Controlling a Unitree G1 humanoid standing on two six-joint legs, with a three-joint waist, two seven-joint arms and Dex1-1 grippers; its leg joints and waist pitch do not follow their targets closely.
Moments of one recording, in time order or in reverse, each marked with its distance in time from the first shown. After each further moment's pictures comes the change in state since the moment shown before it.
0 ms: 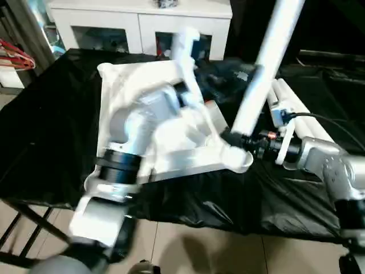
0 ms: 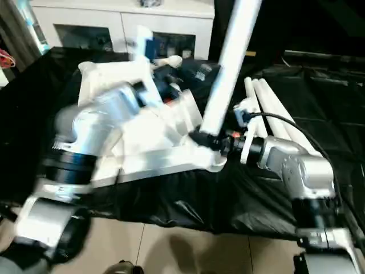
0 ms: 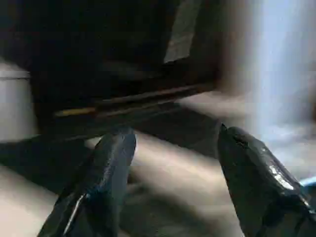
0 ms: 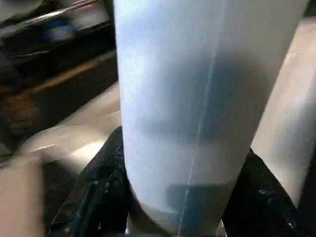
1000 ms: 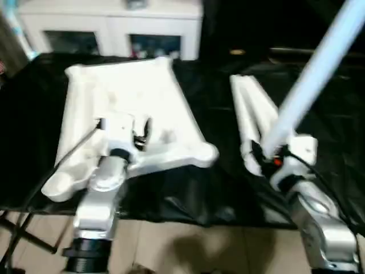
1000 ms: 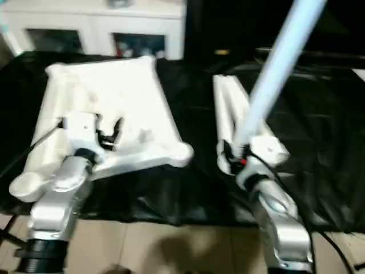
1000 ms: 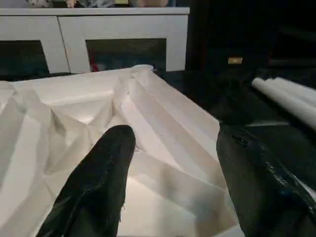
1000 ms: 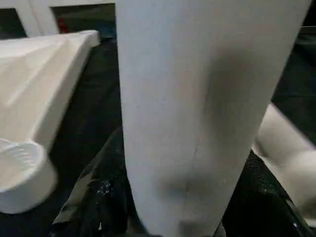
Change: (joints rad) left arm 0.591 -0.093 0.071 -0.272 0.238 -0.220 0.425; right arm 0.379 0.268 -0.051 -0.278 -0.271 -0.191 -0.589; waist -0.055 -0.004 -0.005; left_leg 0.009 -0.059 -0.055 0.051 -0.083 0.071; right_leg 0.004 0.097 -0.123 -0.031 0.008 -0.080
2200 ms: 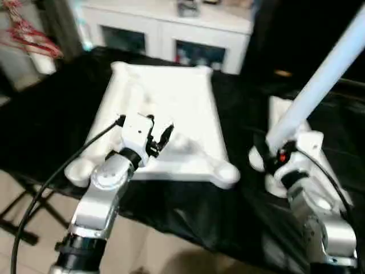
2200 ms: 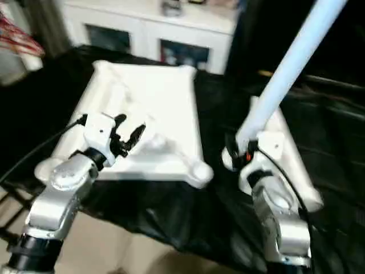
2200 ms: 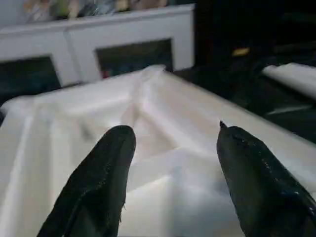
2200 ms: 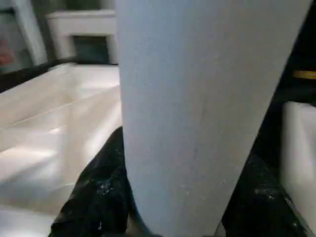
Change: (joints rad) left arm -0.012 0.135 -0.110 0.039 -0.012 -0.025 -0.255; right arm -0.020 0.016 0.038 -0.009 0.025 -0.053 0.046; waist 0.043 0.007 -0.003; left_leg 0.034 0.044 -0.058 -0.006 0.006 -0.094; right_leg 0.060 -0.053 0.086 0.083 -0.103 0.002
